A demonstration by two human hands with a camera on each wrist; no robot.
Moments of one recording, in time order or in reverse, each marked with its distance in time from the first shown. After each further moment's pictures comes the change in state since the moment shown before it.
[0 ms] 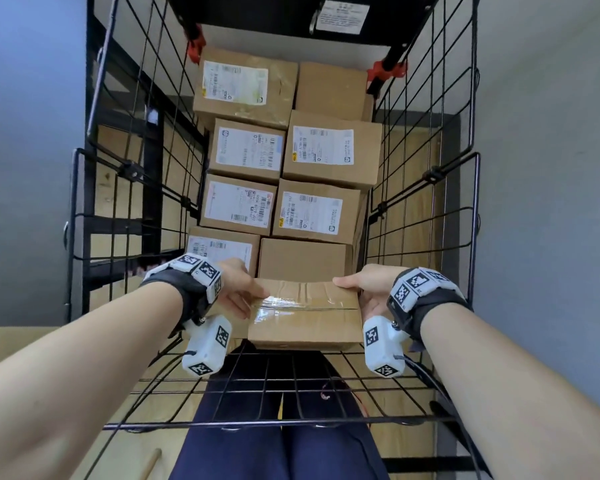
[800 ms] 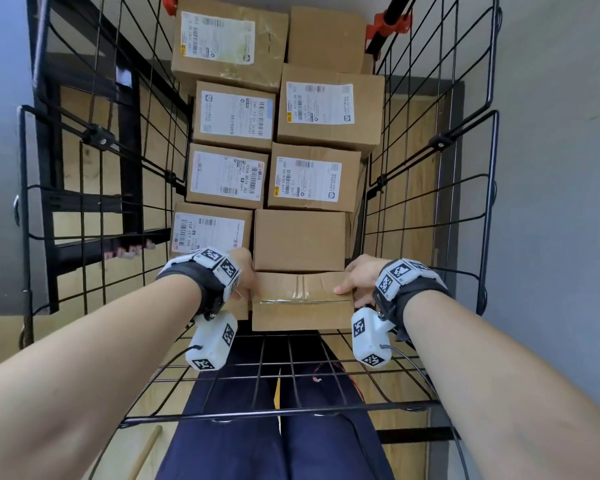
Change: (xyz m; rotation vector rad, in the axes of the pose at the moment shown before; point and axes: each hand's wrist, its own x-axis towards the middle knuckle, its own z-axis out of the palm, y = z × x) left_hand 0.045 -0.012 0.025 0.330 0.118 0.032; right_hand 0.061 0.018 0.016 -0.205 0.139 0.010
